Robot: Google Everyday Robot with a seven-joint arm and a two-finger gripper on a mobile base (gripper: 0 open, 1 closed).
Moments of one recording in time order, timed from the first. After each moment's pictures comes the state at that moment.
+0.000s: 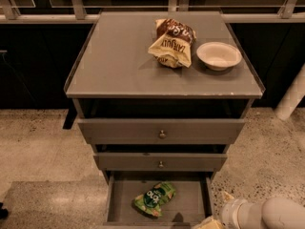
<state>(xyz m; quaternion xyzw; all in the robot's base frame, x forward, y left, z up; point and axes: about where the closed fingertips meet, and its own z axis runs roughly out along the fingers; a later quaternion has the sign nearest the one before) 0.353 -0.194 0.514 -0.31 0.90 0.18 0.27</state>
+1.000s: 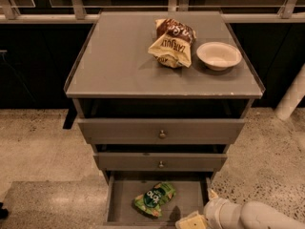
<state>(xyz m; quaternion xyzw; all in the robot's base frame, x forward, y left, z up) 0.392 -0.167 0.449 -0.29 0.88 0.19 0.32</state>
